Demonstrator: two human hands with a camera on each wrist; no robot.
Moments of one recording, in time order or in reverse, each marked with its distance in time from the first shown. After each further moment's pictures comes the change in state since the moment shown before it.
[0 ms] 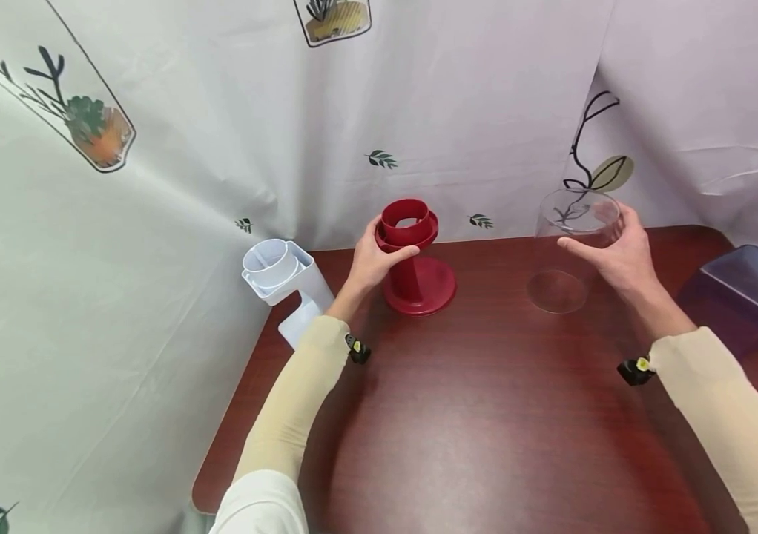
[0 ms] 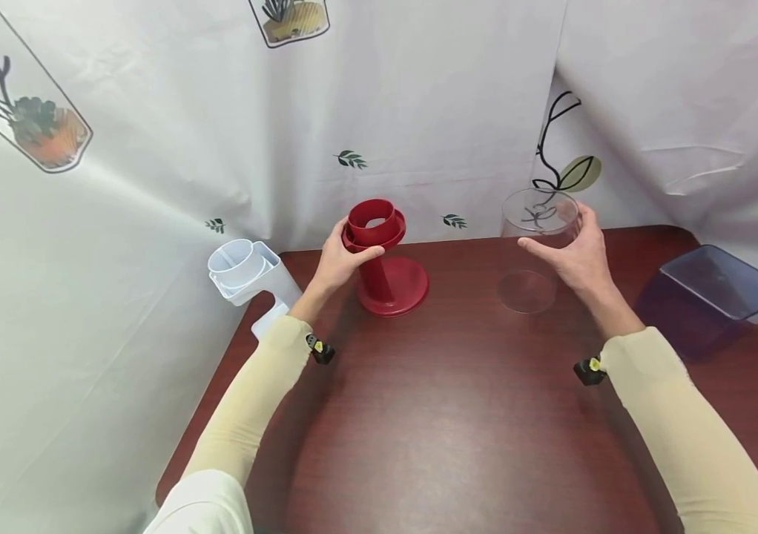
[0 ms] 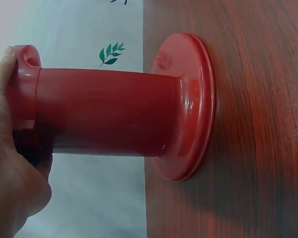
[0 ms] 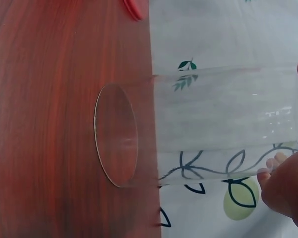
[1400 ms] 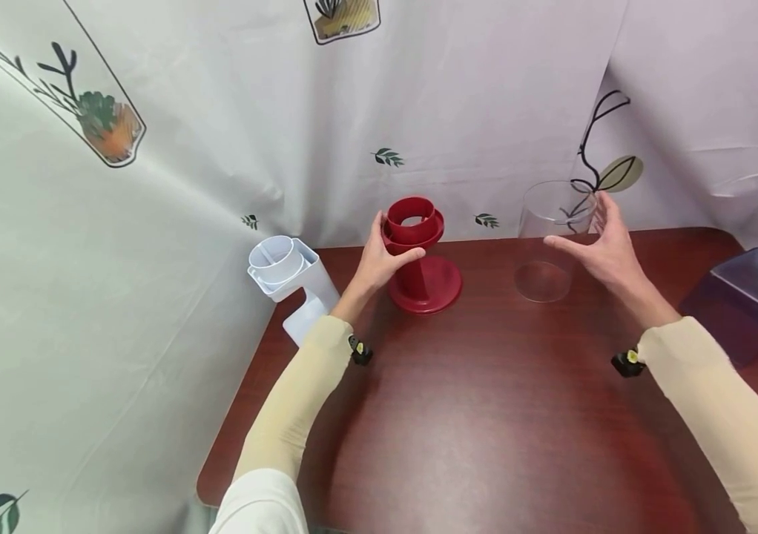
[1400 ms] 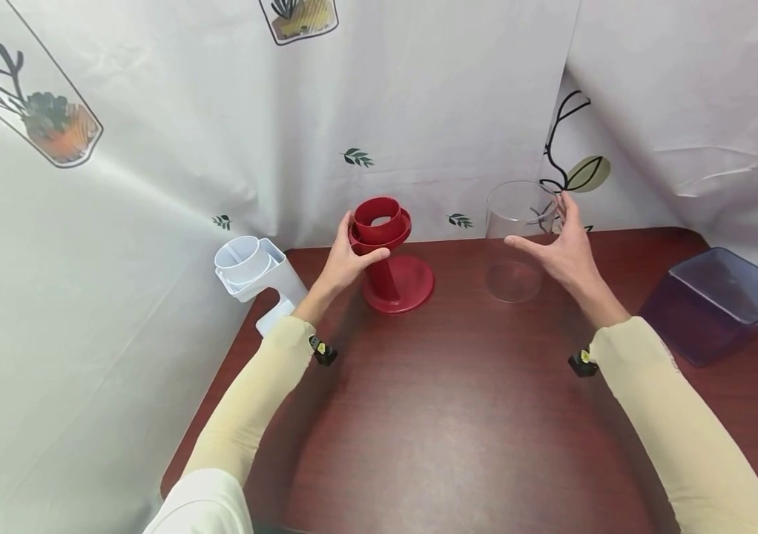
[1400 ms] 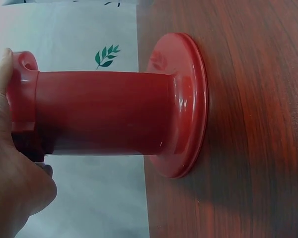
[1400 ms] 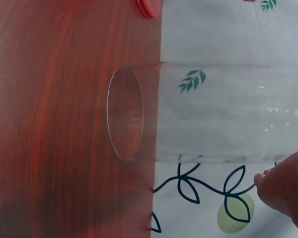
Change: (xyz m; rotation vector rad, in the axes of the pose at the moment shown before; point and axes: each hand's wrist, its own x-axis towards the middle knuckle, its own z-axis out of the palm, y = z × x) left_hand -0.008 0.000 -0.001 -0.006 -0.030 -0.026; right_hand 0.009 -0.007 0.019 -0.038 -0.112 -0.053
